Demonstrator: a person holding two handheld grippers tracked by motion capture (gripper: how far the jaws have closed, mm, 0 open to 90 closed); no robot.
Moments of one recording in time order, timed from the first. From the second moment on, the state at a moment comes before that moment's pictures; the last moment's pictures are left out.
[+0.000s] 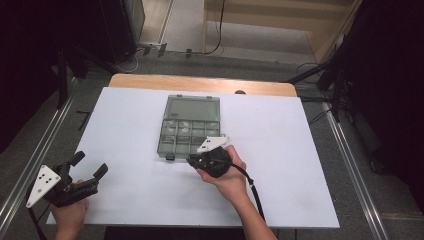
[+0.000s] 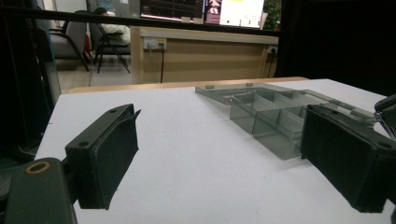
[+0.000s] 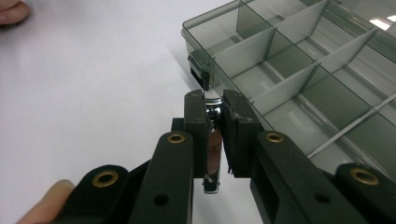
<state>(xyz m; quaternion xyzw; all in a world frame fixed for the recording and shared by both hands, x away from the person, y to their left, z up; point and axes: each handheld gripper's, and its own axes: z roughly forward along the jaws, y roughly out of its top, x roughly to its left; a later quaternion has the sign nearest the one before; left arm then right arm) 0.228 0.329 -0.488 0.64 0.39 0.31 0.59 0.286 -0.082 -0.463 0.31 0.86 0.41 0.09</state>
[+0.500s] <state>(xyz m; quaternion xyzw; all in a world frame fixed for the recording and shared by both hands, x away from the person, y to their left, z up) 0.228 0.329 -0.488 0.64 0.39 0.31 0.59 0.290 -0.078 -0.455 0.31 0.85 0.41 0.09</state>
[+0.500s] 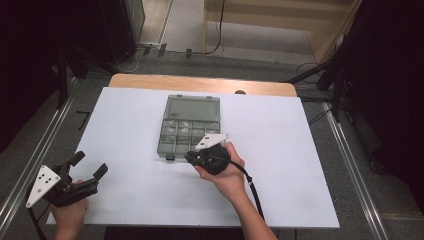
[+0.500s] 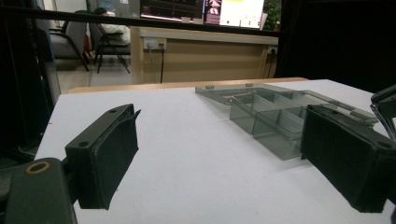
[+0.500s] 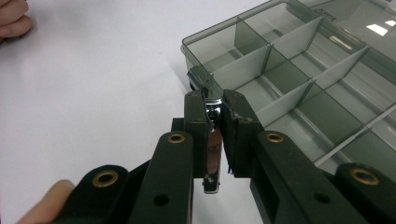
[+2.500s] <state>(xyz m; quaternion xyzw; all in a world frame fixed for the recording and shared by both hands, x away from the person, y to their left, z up) 0.228 0.330 -0.488 0.64 0.39 0.30 0.59 0.334 -0.047 -0.443 0.35 0.83 0.42 0.11</state>
